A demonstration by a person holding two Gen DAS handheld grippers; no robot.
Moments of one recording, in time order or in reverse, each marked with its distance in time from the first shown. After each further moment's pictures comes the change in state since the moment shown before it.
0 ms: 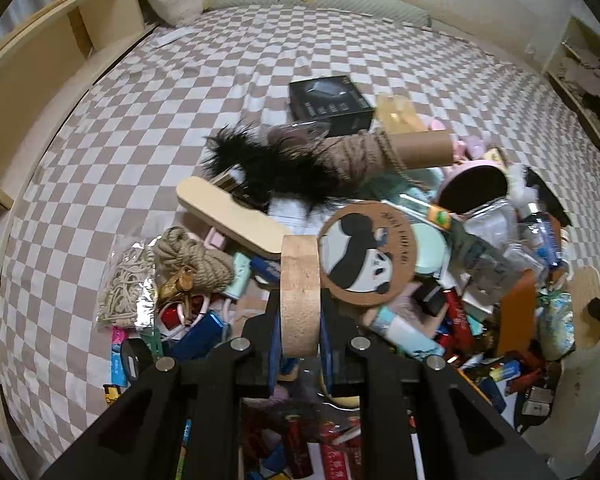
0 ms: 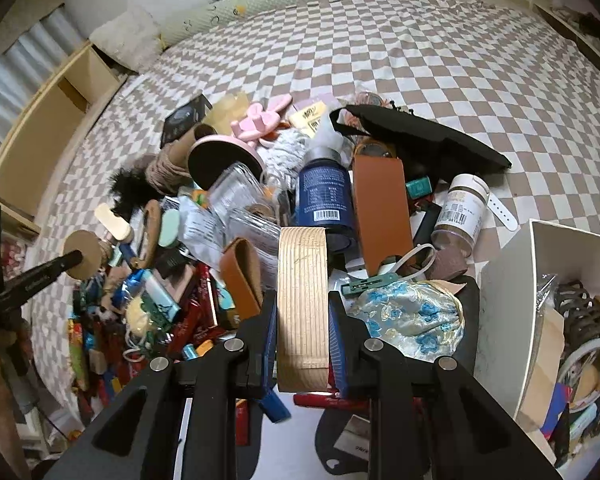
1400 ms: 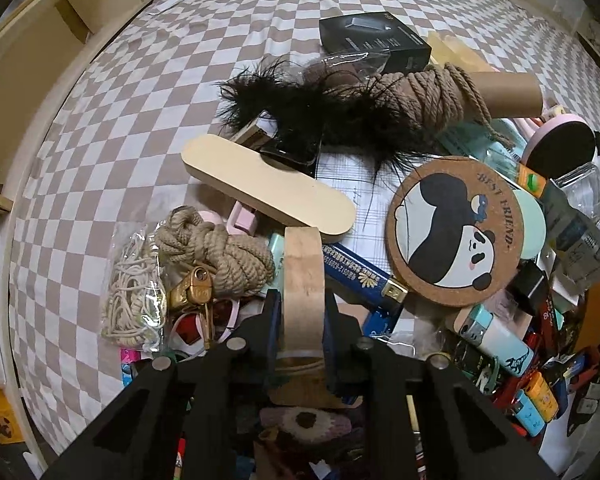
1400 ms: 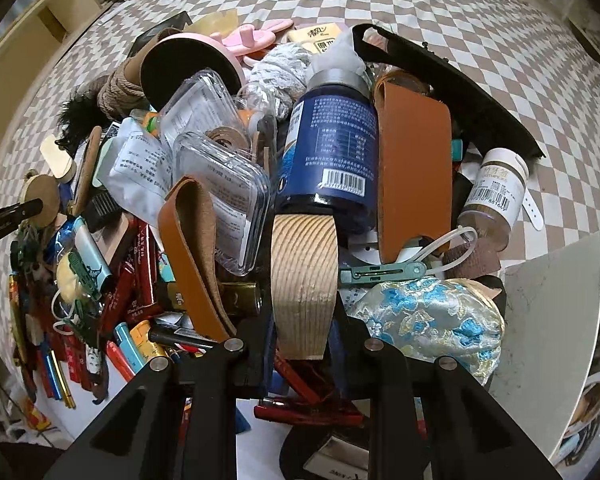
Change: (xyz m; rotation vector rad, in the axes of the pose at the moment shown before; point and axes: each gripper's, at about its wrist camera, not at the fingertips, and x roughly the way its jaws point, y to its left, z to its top) left arm 0.080 0.029 0.005 0.036 0.144 0.143; right arm 0.081 0.005 -0.006 -0.125 0.198 -0.147
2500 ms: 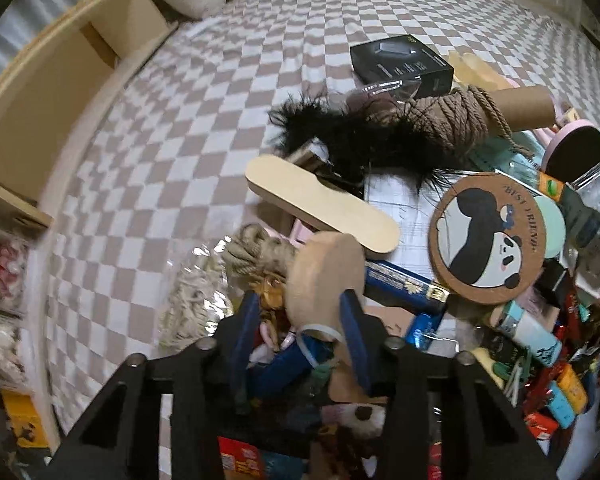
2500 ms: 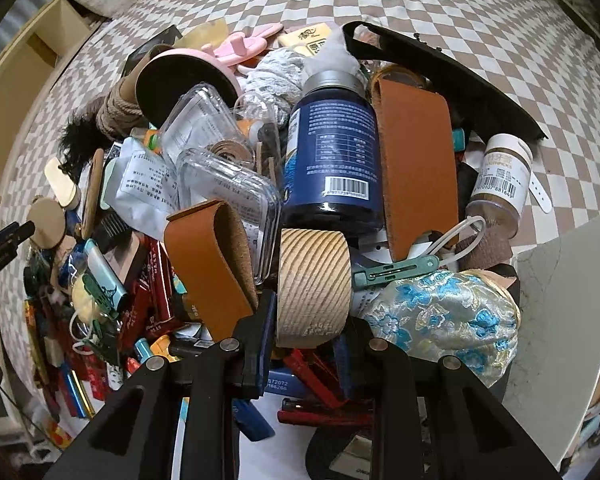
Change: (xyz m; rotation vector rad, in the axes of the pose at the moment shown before) left arm -0.015 0.024 -0.004 0.007 -0.066 0.091; right arm -0.001 0.004 0.005 0.062 0.001 0.045
